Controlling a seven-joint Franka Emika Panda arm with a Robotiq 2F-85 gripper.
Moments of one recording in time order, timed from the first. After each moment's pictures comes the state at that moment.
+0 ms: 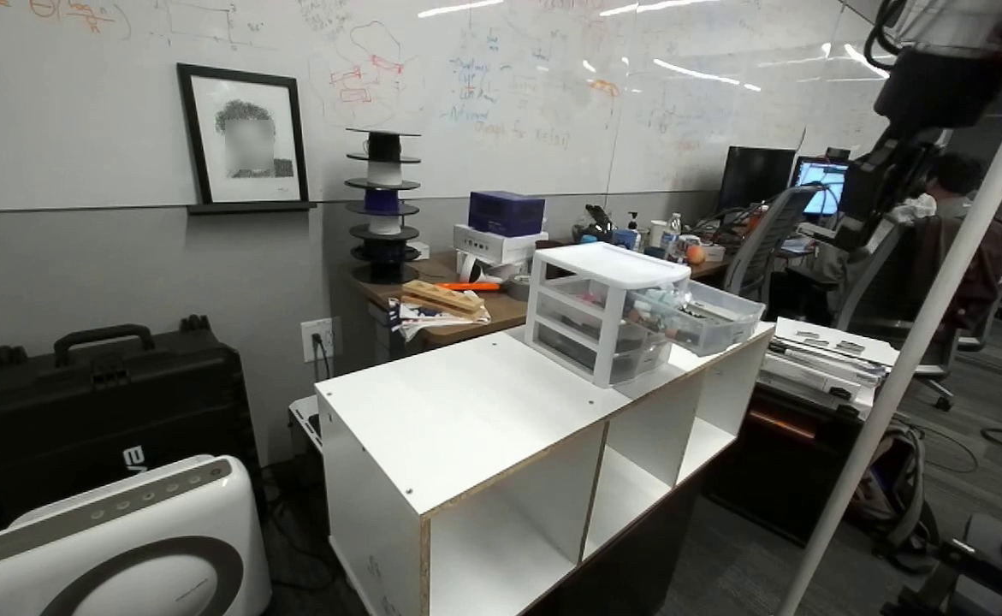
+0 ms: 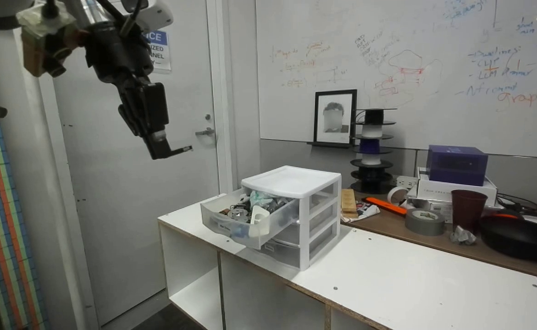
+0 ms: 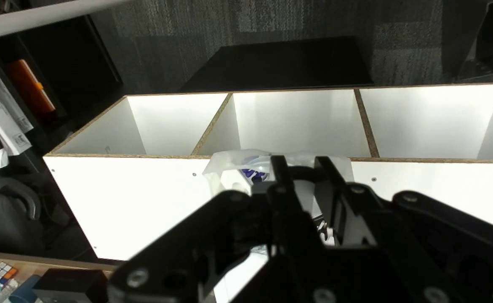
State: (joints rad) arm -0.05 -0.62 0.06 -2.63 -0.26 2.19 0.19
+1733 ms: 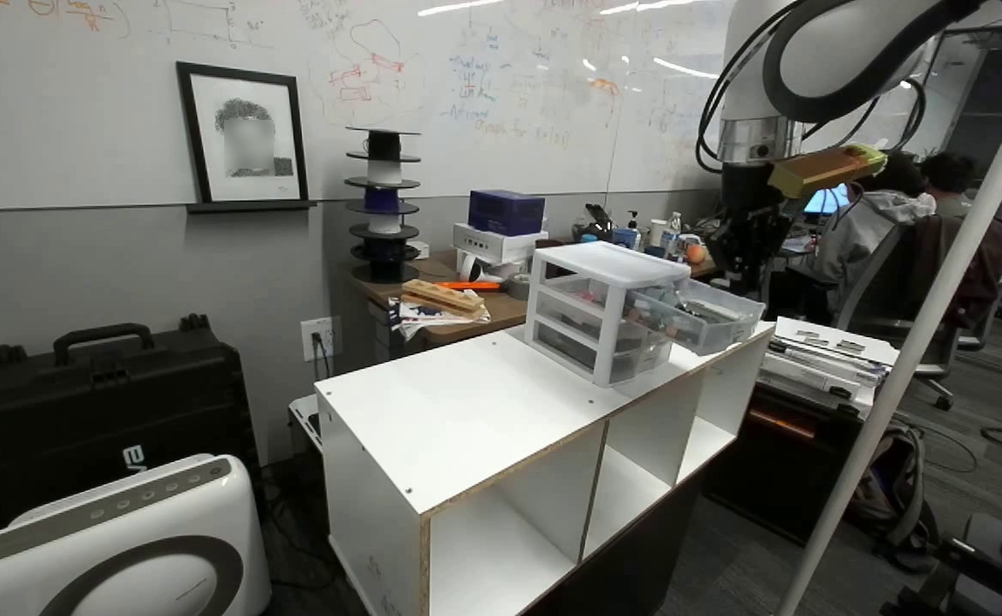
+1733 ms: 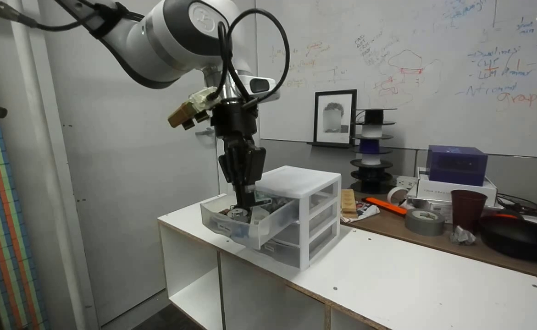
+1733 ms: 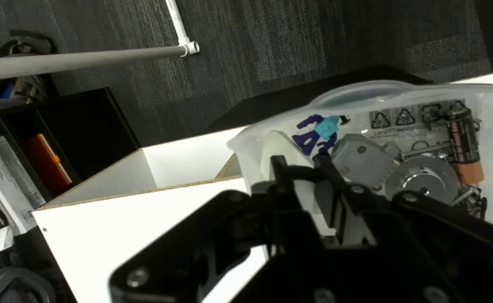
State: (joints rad) arm -0.09 0.05 -0.02 -2.17 -0.31 2.16 0.30
